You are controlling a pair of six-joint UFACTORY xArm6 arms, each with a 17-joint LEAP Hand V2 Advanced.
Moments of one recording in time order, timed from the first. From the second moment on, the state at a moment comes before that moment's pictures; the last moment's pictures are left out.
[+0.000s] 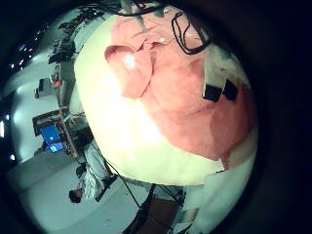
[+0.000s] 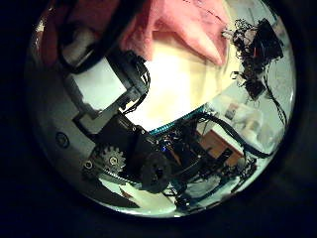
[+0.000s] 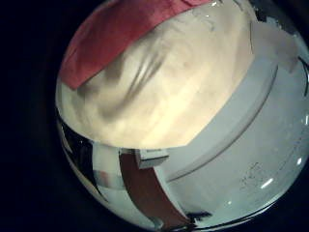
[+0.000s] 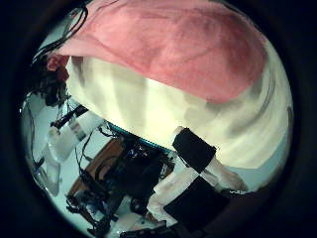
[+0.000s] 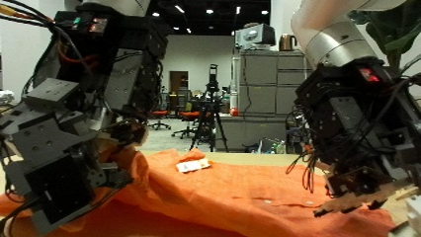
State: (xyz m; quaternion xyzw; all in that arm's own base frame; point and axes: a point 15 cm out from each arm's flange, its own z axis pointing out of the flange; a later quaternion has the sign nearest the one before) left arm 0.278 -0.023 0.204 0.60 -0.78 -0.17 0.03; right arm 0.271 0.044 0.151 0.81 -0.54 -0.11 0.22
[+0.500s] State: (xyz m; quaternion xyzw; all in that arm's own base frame) left arm 0.287 -0.026 0.212 0.60 -0.78 -0.16 0.02; right arm 0.237 0.048 0.133 0.81 -0.52 -0.12 0.24
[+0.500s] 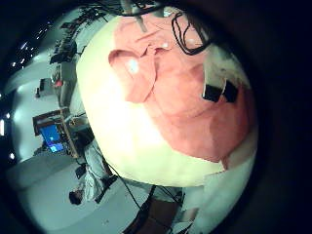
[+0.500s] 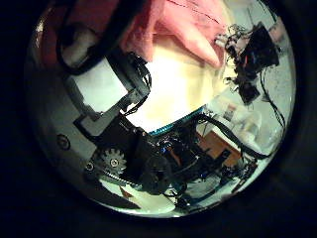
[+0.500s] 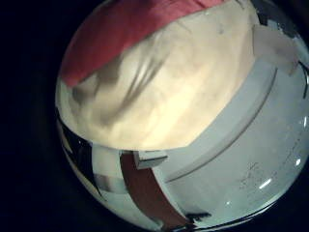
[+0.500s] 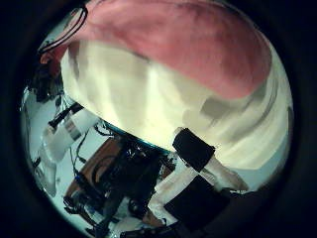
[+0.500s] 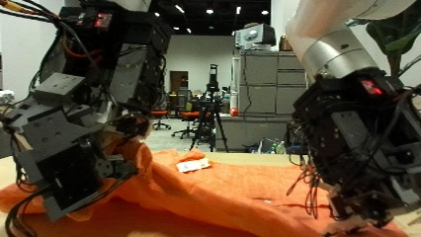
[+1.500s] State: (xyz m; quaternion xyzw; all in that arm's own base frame) left arm 0.286 -0.026 0.214 0.60 -0.78 -0.17 0.03; right arm 0.252 0.068 0.123 0.81 -0.53 -0.08 0.22
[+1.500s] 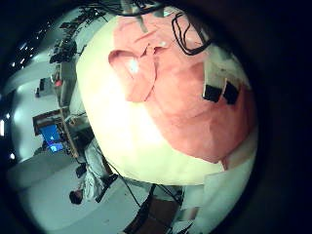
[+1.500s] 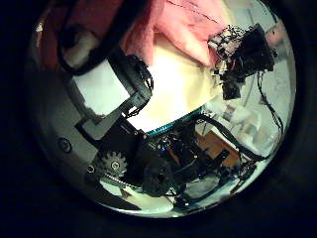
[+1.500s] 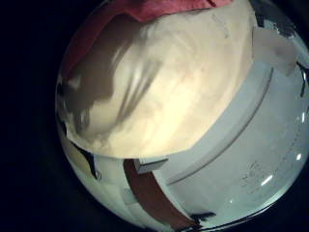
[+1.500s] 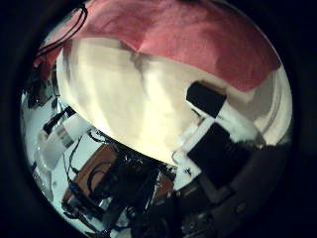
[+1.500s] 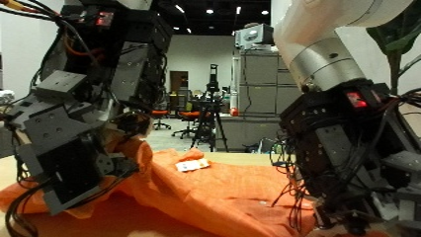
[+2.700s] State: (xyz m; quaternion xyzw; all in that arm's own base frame) left arm 0.282 -0.025 0.233 0.59 -0.78 -0.18 0.03; right arm 0.313 0.049 0.176 0.80 -0.59 0.04 0.13
